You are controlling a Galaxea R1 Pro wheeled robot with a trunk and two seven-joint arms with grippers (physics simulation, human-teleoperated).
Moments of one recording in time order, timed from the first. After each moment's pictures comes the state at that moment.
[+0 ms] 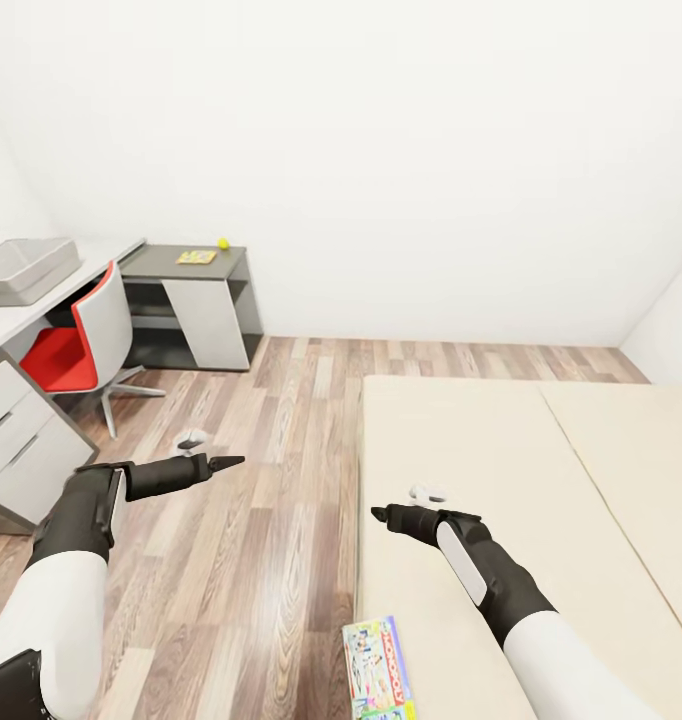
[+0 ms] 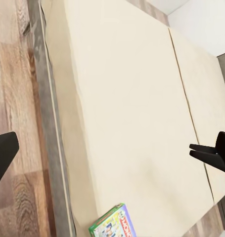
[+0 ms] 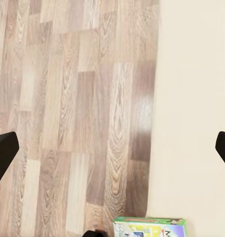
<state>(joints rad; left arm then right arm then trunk) -0.83 0.09 0.53 -0.85 -0.39 0.73 -1.16 -0.65 0.02 0.22 -0.83 -0.46 0.54 0.06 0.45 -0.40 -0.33</state>
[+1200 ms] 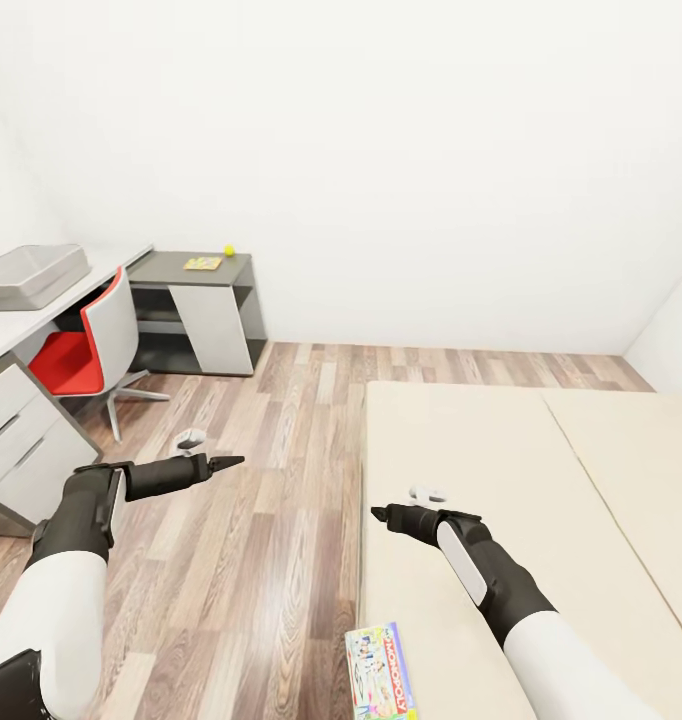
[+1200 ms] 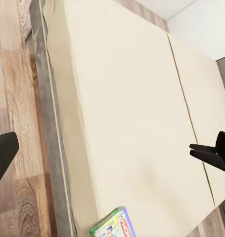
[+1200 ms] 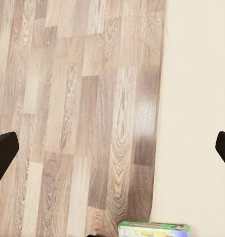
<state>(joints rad) -0.83 0.09 0.53 -0.85 -0.39 0.73 -1.16 -0.65 0.02 0.22 -0.83 -0.46 0.54 0.06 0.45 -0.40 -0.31</state>
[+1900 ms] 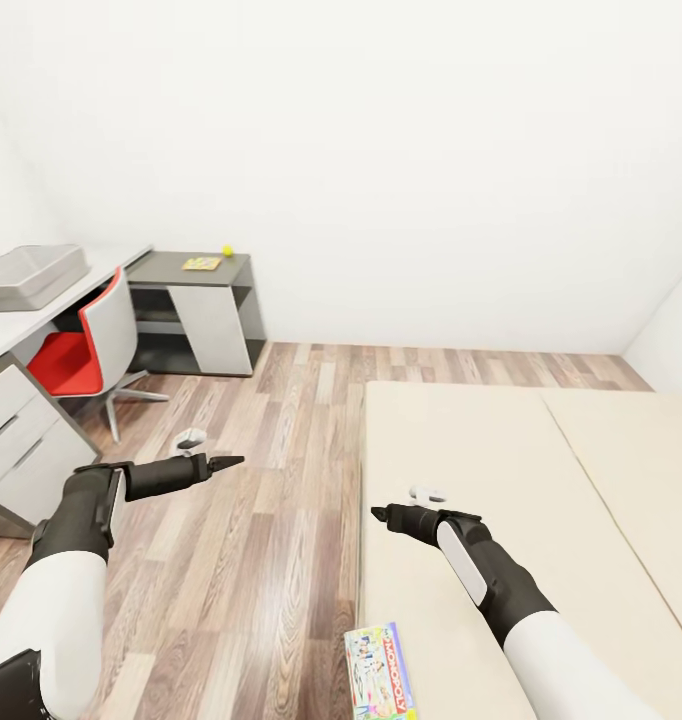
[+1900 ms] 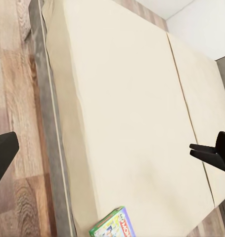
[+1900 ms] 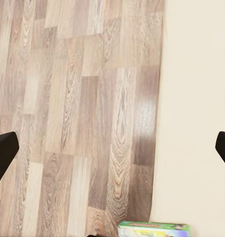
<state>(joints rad) -0.83 0.09 0.53 -0.85 -0.39 0.73 -1.16 -0.65 0.02 0.22 -0.83 -0.46 0.54 0.06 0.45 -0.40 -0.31</state>
